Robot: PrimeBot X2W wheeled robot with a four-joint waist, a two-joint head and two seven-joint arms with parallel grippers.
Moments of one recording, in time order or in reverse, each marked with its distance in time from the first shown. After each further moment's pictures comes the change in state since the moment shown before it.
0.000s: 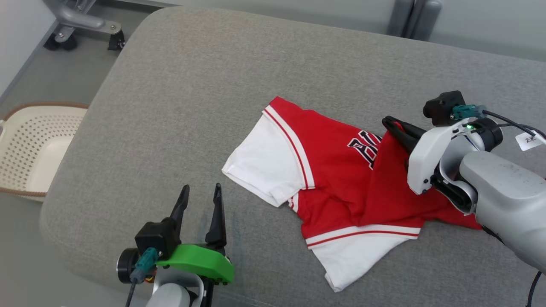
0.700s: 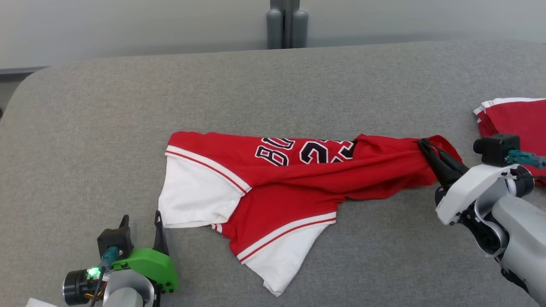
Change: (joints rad) left arm -0.103 0.063 0.188 0.410 0.116 -0.007 0.000; right arm 0.320 -0.077 -0.349 -0.166 -0.035 0.000 -0.119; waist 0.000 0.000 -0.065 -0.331
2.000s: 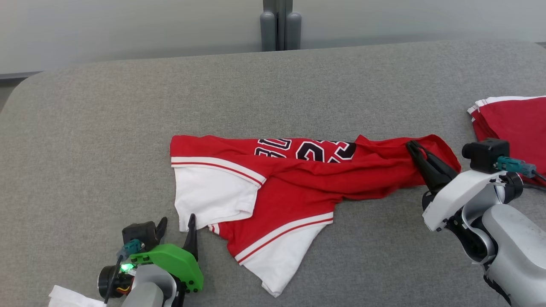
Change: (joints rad) left arm -0.074 -0.060 -0.049 0.145 -0.100 -0.144 0.034; right arm 0.164 0.107 -0.300 -0.156 -0.245 -0.001 0.130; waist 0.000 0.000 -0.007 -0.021
